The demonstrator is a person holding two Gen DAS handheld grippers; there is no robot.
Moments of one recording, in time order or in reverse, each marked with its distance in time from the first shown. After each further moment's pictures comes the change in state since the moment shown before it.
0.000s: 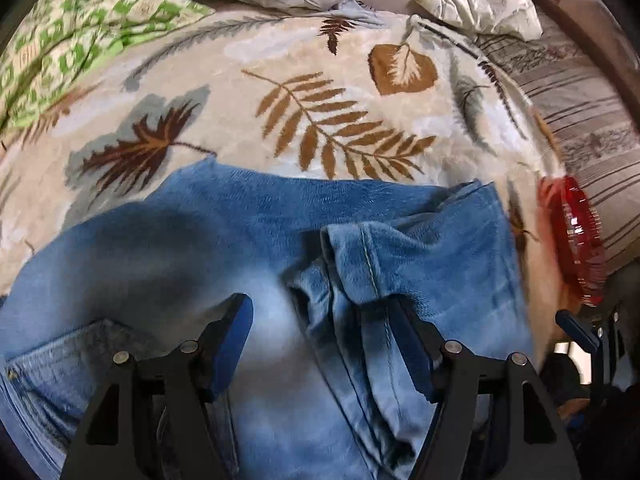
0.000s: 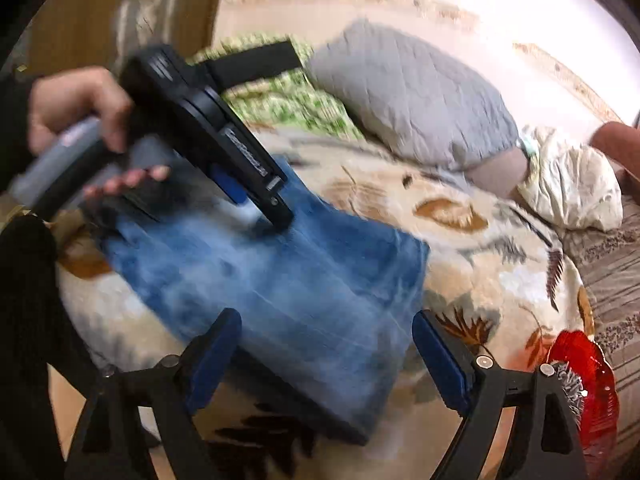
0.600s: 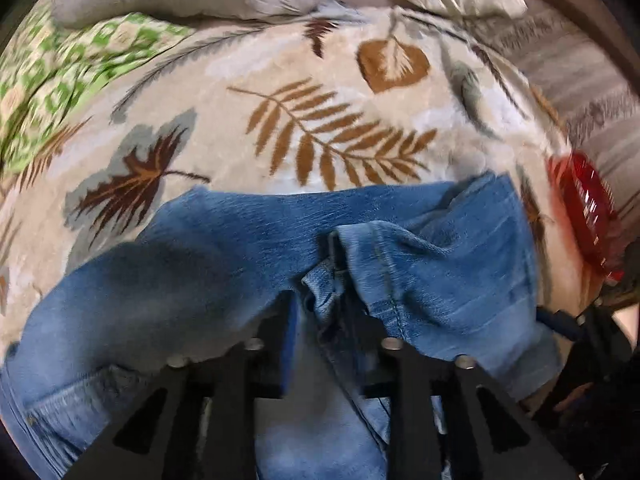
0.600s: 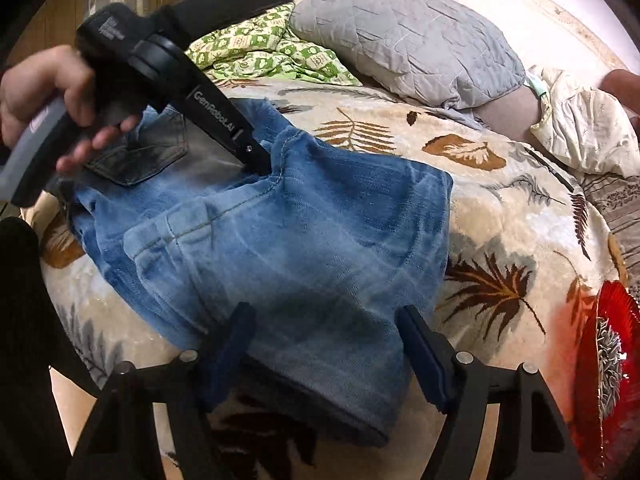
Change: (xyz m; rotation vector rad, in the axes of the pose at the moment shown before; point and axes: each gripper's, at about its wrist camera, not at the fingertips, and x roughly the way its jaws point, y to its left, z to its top) left arm 0.001 0.004 0.006 0.063 -0.020 0.021; right arm 0.035 -0.012 -0.014 0.094 0.116 0.067
